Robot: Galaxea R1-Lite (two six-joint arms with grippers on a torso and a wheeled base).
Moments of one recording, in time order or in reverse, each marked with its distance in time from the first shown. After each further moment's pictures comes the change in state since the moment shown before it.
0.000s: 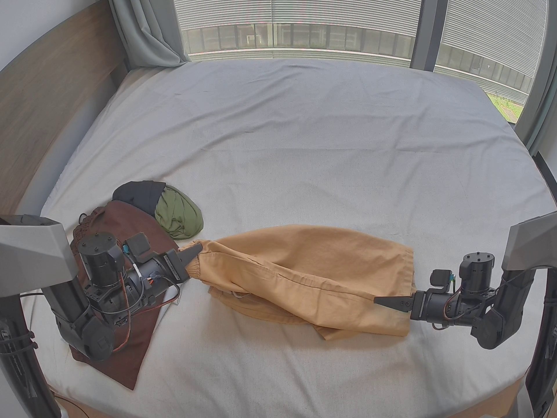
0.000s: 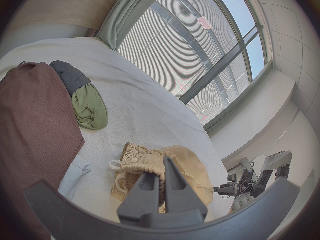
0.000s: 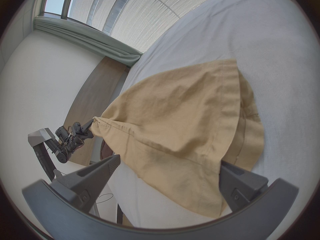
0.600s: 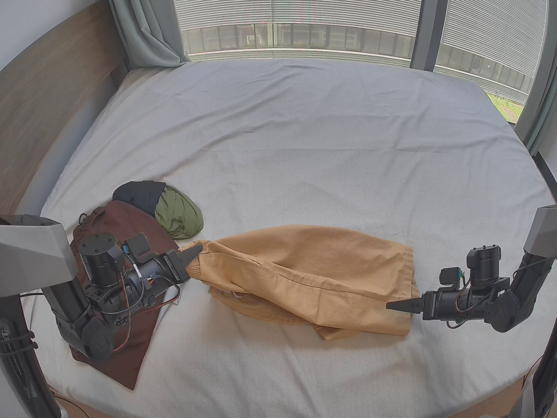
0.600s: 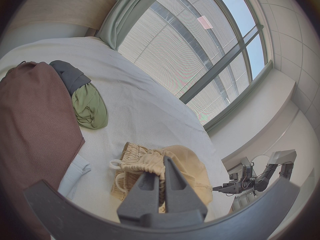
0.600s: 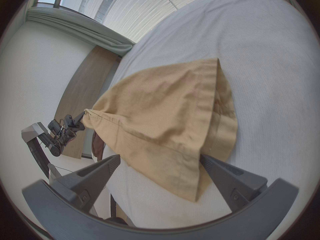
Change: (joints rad) left arm 0.000 0.001 0.001 0.000 0.000 0.000; right arm -0.068 -0.134 -0.065 0.405 -0.001 -0.176
